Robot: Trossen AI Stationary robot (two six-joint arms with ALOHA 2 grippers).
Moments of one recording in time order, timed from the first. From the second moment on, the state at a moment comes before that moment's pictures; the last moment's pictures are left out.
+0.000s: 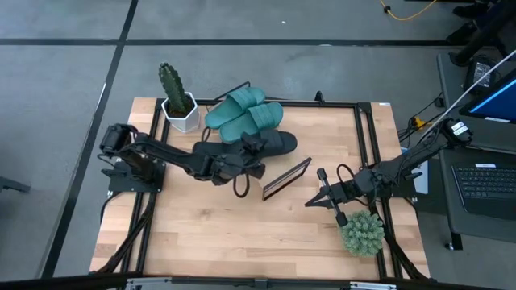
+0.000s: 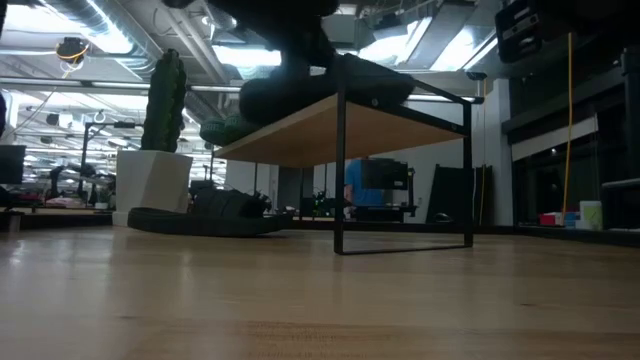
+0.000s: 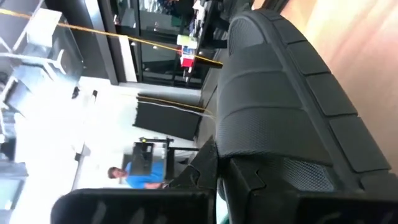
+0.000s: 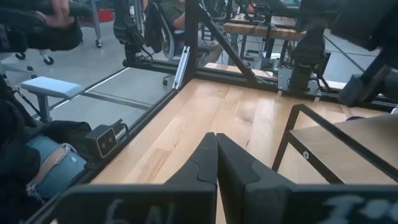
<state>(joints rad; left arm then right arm) -0.15 1.62 1.01 0.40 -0.94 1.21 0.49 0.97 0.38 0.45 0.15 -0.01</state>
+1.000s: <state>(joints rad) -0.16 1.70 1.10 0.31 -1.03 1.18 0.49 0.97 0.38 0.37 0.15 -0.01</state>
